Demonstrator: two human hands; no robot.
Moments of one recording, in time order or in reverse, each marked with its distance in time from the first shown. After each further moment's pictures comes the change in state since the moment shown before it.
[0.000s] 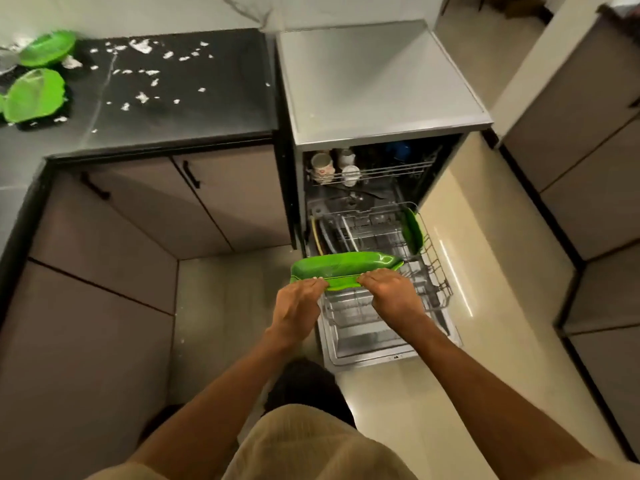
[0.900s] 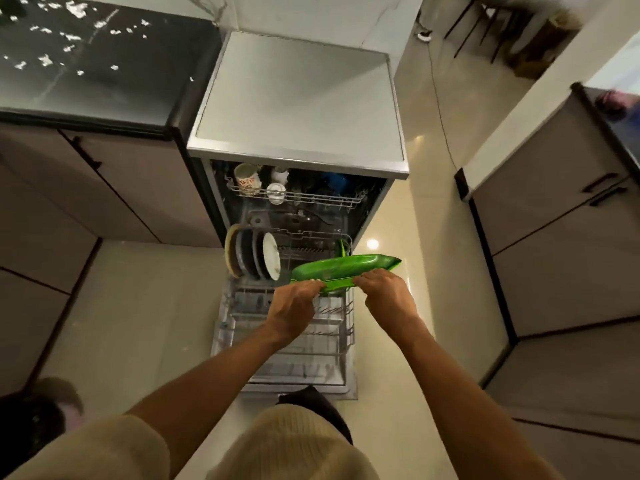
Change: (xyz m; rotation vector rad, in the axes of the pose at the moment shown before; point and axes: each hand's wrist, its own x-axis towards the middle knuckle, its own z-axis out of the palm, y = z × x) left_hand 0.191 0.240 0.187 -0.081 0.089 -0.134; right_hand -0.005 0.331 -0.124 -0.081 -0.213 -0.046
